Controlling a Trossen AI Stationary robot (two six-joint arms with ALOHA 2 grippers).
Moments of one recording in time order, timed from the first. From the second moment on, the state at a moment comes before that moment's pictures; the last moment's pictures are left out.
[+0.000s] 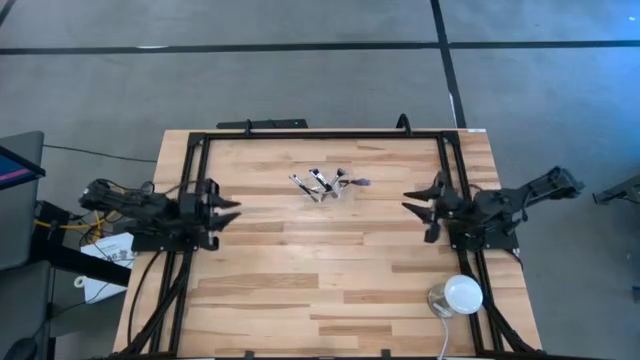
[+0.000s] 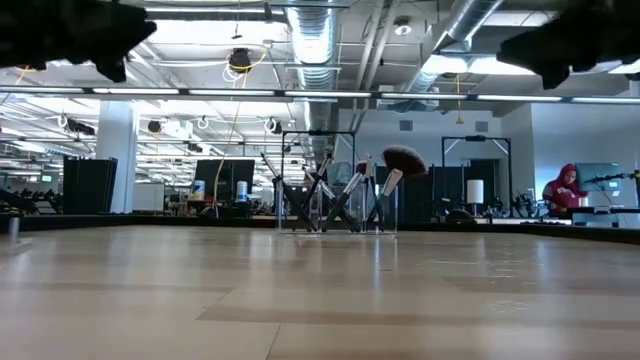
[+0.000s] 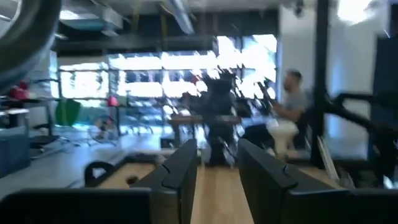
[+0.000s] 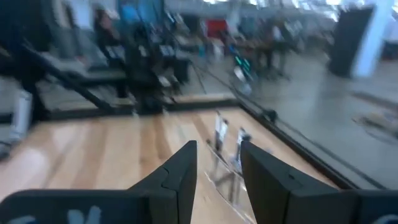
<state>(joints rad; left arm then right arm) -0.36 0.05 0.03 0.31 -0.42 0.16 0.36 0.31 0.26 0.00 0.60 -0.03</state>
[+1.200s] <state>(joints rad) -0.36 0.31 0.01 0.32 -0.37 0.07 0.11 0.01 0.01 0.07 0.39 -0.39</state>
